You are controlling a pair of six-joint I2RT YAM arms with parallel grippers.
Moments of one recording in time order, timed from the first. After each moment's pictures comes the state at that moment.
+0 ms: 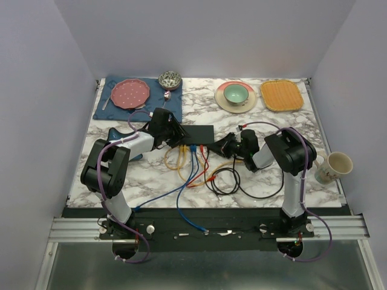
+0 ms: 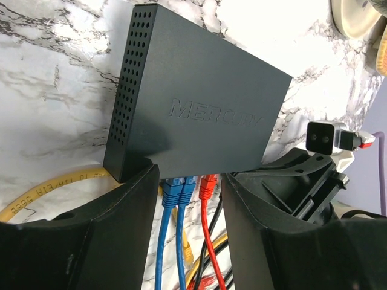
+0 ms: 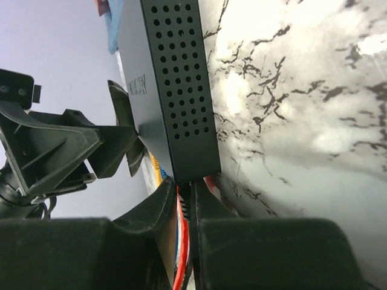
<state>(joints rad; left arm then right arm) -0.38 1.72 0.96 -0.01 0.23 -0.98 0.42 2.06 0.68 0.99 -0.48 1.26</state>
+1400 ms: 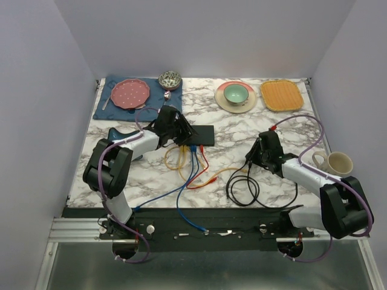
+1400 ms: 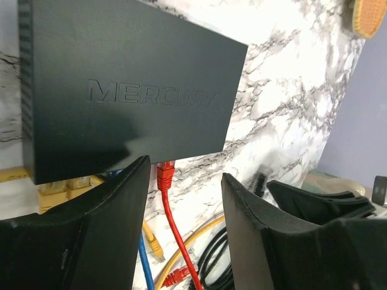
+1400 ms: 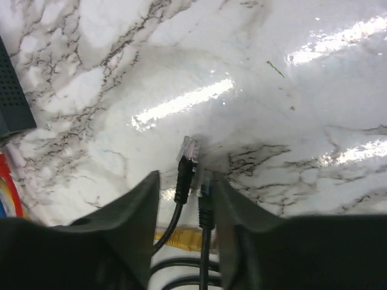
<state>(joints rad) -0.44 1.74 1.02 0.00 0.28 -0.99 0.34 1.29 0.56 -0.09 0.14 0.72</state>
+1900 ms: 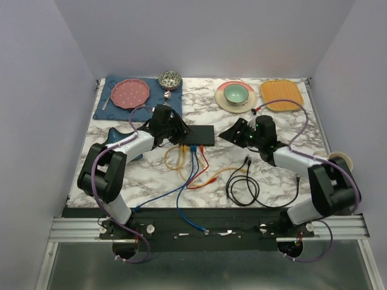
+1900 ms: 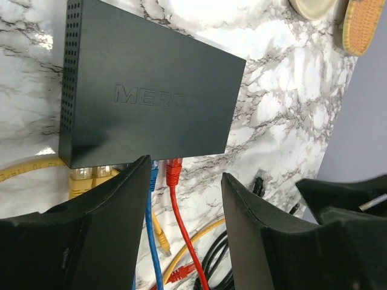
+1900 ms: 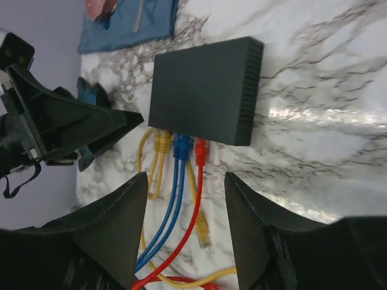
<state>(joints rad) -0.41 1.66 0.99 -0.03 0.25 -0.97 0.36 1.43 0.68 0.31 -0.32 0.77</state>
